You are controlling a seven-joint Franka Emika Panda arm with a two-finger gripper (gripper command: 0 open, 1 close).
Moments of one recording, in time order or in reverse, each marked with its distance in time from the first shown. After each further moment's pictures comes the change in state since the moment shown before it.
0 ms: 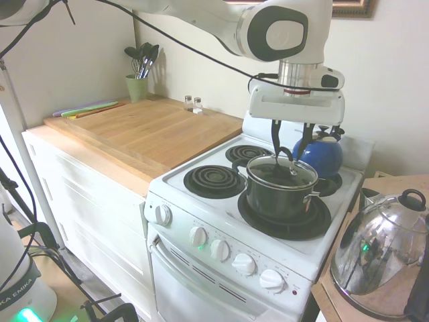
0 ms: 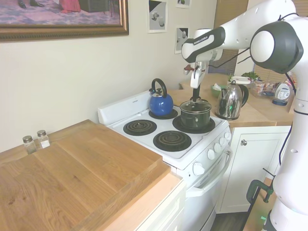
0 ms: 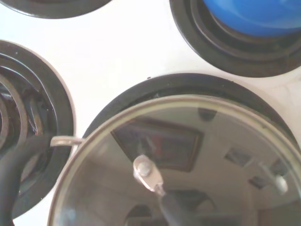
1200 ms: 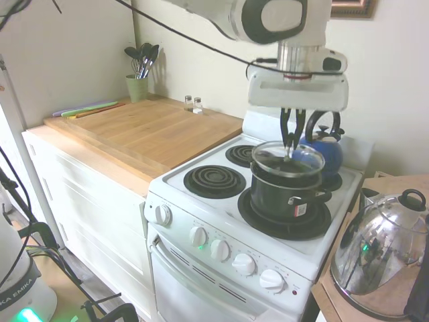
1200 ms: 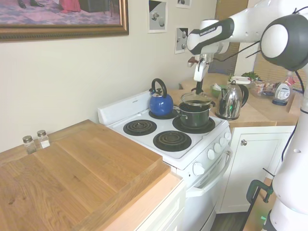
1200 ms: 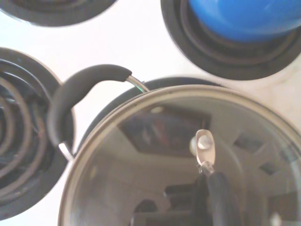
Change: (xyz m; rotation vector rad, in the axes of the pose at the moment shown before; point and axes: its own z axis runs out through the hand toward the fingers) arm -0.022 0.011 -0.063 0.025 0.068 0.010
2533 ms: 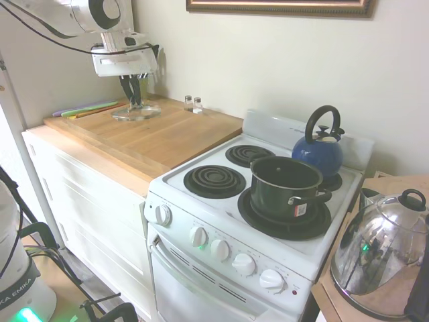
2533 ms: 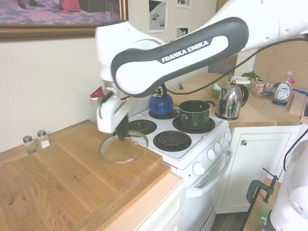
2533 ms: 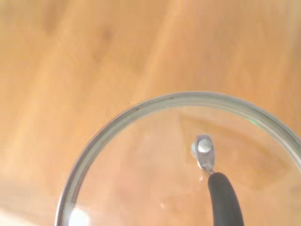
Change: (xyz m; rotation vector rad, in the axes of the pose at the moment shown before) arm -0.267 -0.497 -0.001 -0.030 0.064 -0.109
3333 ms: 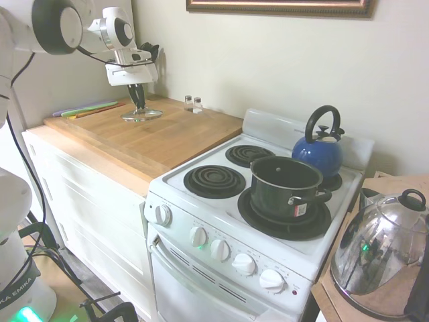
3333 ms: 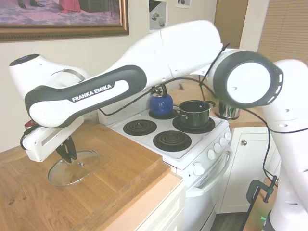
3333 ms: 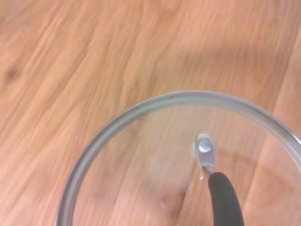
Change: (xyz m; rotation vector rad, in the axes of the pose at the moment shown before) arm 0.062 -0.158 0.081 -0.069 -0.044 0.057
